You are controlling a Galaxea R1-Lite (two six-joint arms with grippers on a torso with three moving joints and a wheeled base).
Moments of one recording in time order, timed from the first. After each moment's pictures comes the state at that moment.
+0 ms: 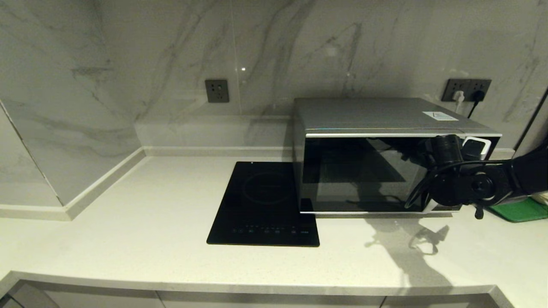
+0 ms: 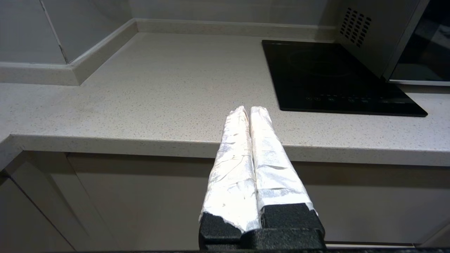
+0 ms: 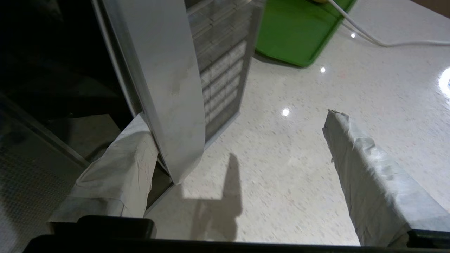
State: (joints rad) left arm 0.00 0.00 0.00 -0.01 0.01 -0.05; right arm 0.10 2.00 -1.14 -0.16 -0.99 0.55
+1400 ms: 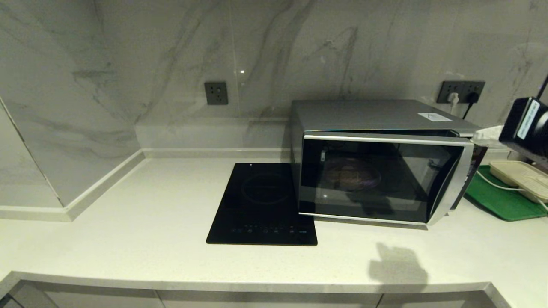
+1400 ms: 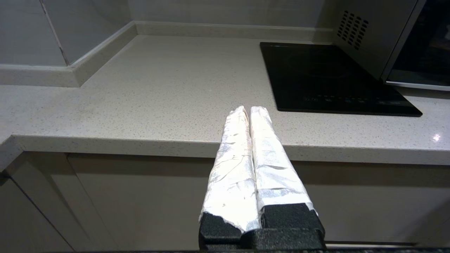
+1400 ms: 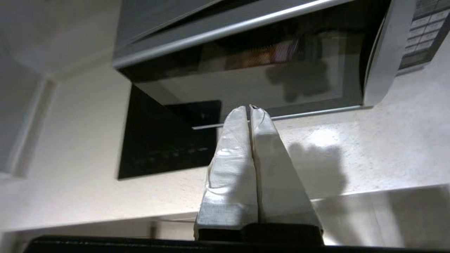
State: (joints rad) left arm 0.00 0.00 0.00 -0.01 0.01 -0.05; right arm 0.37 1.34 -1.31 0.40 -0.27 0.60
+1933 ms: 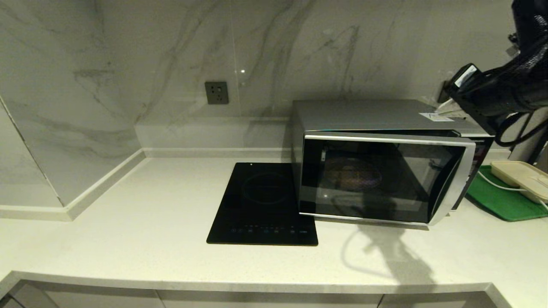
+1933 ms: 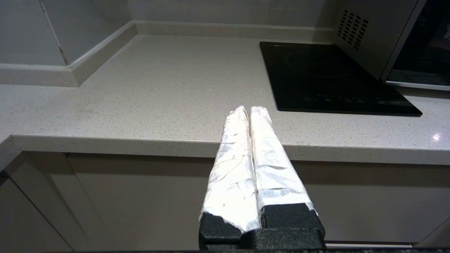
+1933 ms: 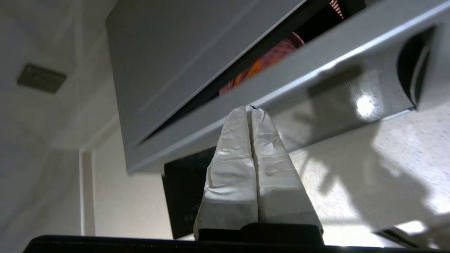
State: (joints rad) left arm 0.00 0.00 0.00 -0.01 0.01 -0.05; right arm 0.18 1.75 -1.84 0.60 -0.17 0.88
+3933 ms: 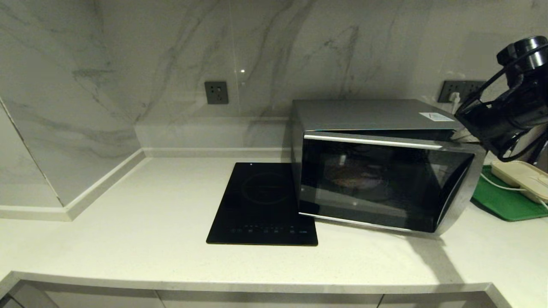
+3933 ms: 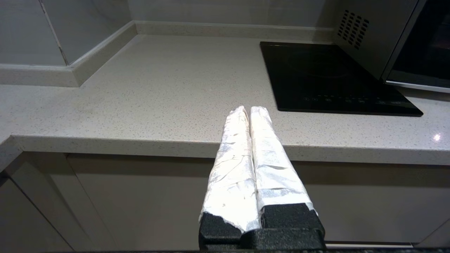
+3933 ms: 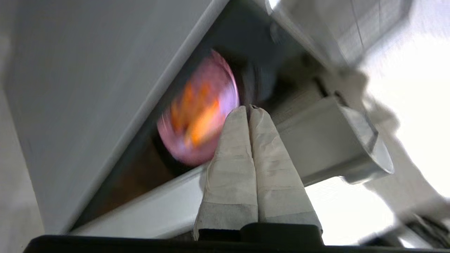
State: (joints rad) left arm 0.00 0.00 0.00 -0.01 0.01 -0.05; right arm -0.06 1.93 -1.93 0.72 -0.05 0.88
